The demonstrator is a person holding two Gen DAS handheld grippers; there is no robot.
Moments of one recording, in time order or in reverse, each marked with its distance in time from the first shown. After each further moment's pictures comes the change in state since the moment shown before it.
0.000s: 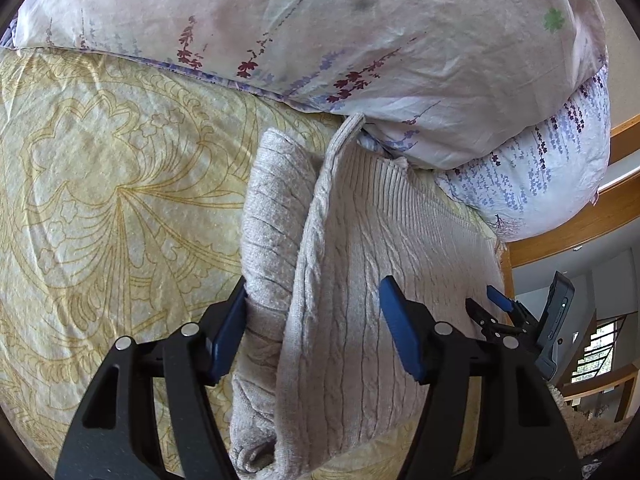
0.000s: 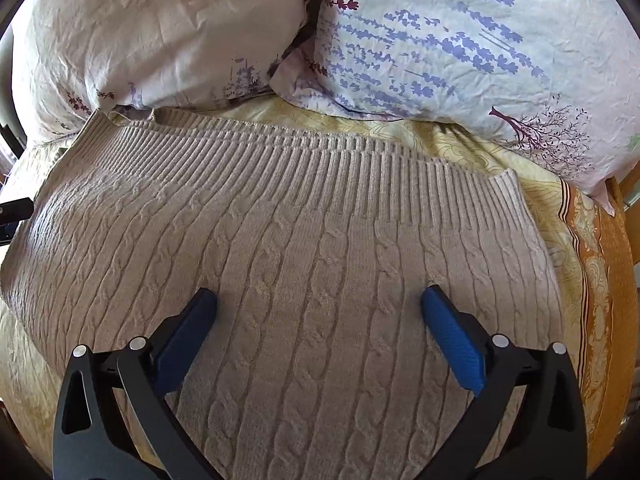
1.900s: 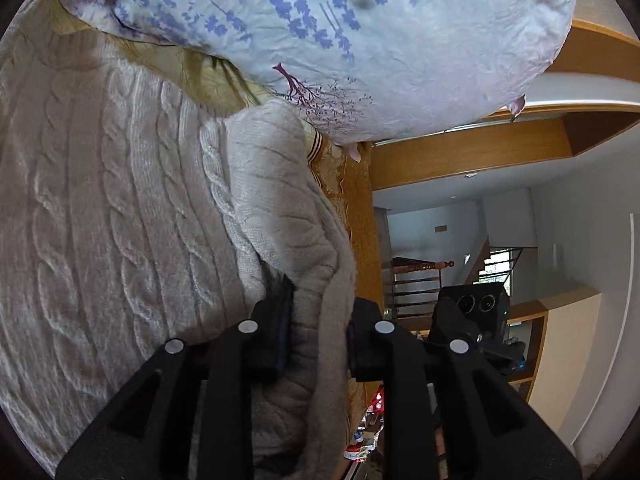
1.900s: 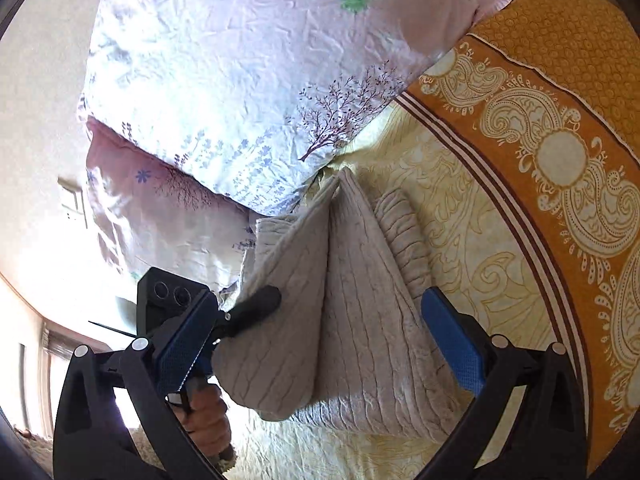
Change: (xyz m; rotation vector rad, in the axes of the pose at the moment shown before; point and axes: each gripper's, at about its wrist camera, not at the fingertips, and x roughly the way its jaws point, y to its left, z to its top) left arm 0.189 -0.293 -0.037 0.054 0.331 -0.501; right arm -0.068 -0.211 -0.076 0.797 -0.175 0.641
